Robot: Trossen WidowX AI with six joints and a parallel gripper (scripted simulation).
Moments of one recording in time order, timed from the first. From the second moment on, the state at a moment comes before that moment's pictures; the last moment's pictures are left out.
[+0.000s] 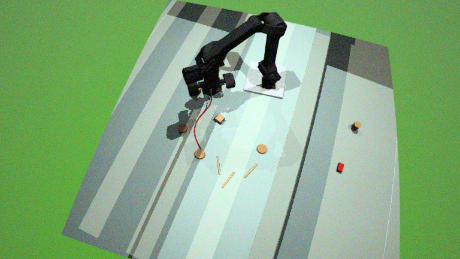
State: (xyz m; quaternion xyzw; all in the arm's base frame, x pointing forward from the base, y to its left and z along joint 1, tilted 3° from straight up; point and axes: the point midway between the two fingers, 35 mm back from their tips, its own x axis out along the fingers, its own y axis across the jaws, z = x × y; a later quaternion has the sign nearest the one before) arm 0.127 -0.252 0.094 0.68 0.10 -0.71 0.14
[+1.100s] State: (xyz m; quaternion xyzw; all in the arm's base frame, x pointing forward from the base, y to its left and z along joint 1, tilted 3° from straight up) arm 0.146 -0.278 0.098 0.49 0.47 -0.54 0.50
